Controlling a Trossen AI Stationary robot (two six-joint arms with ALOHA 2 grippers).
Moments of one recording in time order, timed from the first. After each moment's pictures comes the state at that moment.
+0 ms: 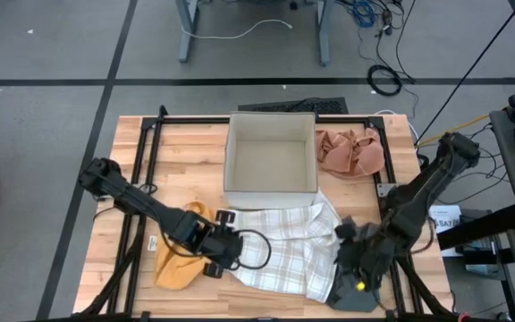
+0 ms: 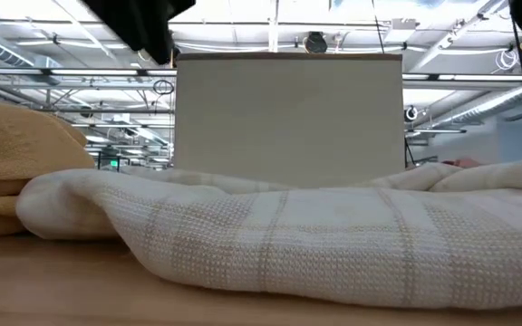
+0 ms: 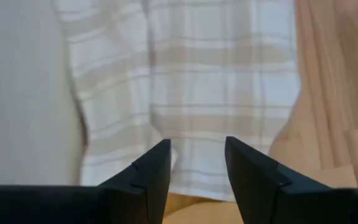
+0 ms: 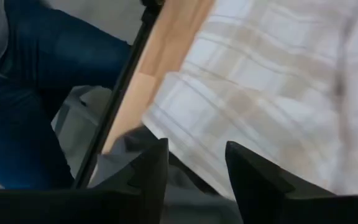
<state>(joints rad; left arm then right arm) -0.49 1.68 1.39 -0.87 -0.21 -0.21 0.84 1.24 0.86 -0.52 0.15 0.55</state>
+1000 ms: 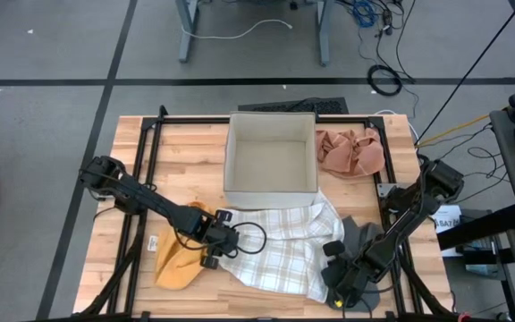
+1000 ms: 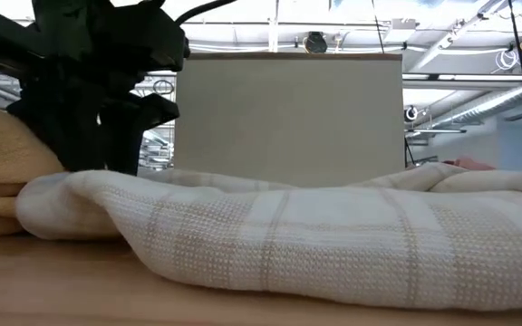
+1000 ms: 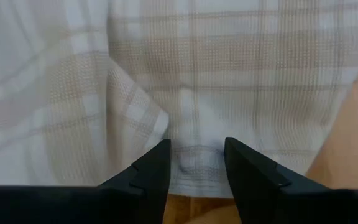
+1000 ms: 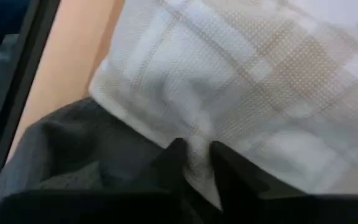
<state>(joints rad) -0.39 1.68 1.00 -0.54 -0.03 -0.13 0.87 1.65 0.86 -0.37 0.18 0.59</state>
